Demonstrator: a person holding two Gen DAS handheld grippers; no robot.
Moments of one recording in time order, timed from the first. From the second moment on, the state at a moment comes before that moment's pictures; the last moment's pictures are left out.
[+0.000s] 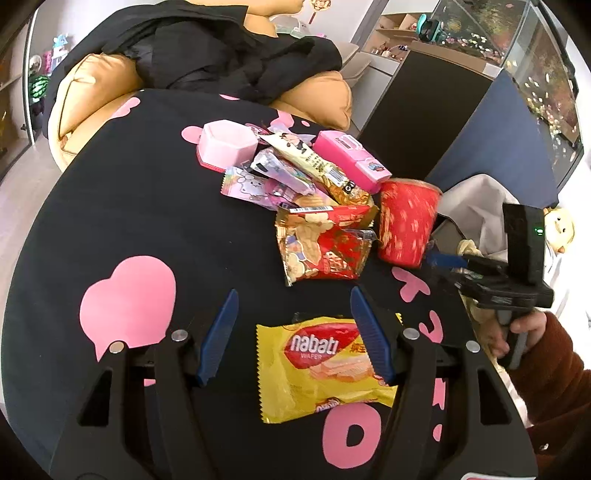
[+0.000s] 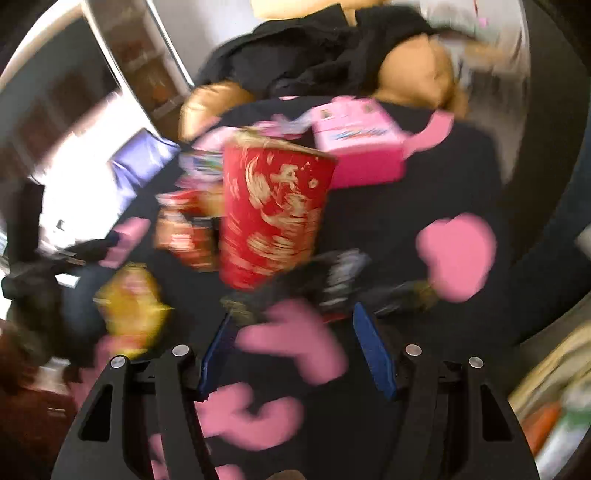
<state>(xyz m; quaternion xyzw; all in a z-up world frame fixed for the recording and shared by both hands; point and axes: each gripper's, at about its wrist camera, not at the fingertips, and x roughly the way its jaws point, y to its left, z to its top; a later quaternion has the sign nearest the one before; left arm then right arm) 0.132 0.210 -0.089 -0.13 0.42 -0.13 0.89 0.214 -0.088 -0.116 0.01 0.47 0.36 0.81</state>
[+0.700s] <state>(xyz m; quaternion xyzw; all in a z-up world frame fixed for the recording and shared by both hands) 0.122 0.204 -0.084 -0.13 0.41 -0.14 0.89 0.186 -0.049 -0.092 -0.06 0.36 0.28 0.89</state>
